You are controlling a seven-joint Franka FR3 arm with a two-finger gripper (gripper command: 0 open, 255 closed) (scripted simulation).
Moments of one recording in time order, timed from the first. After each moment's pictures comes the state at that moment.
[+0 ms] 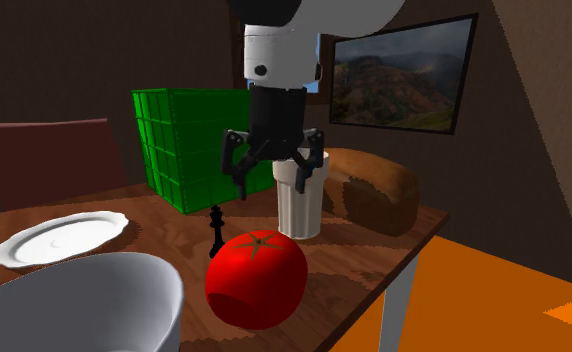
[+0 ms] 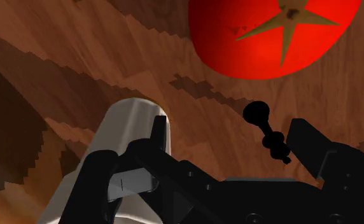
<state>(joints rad) 0.06 -0.41 0.20 -2.27 0.05 2.01 0.38</state>
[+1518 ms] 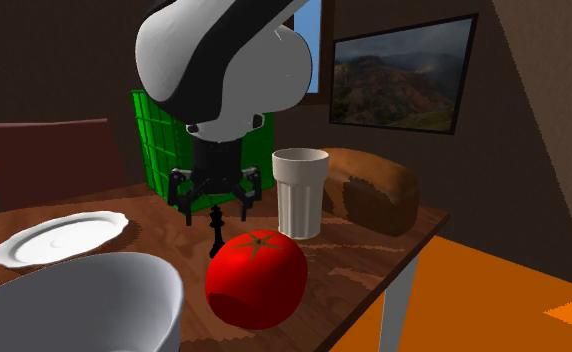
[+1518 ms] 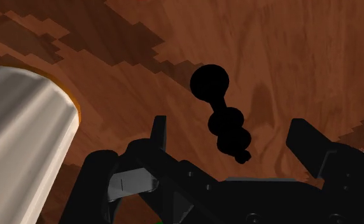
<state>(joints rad) 0.07 -0.08 0.29 -2.14 -0.01 2.25 0.55</state>
